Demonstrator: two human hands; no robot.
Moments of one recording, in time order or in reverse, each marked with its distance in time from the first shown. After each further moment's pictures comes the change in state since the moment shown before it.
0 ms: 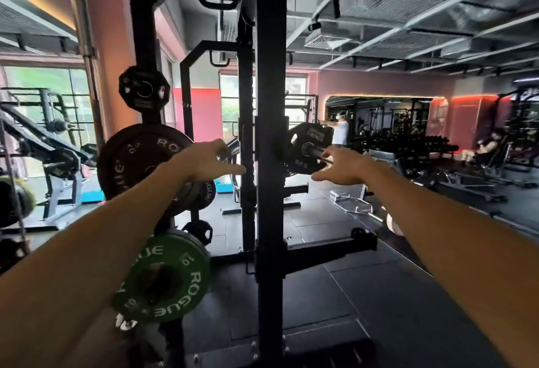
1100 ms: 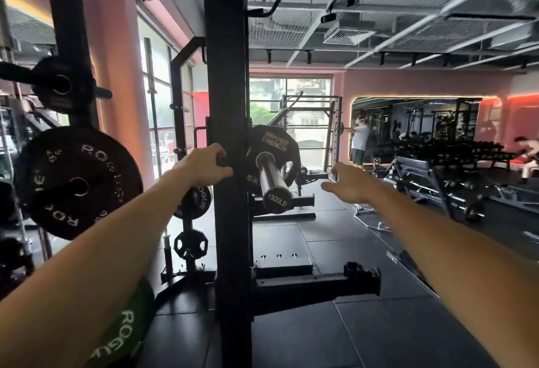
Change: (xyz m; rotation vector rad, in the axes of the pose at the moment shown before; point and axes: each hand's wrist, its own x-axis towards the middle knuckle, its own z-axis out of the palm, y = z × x) left_hand 0.290 0.125 0.191 0.088 0.157 -0.199; right_hand 0.254 0.288 0.046 0.090 -0.022 -0.113
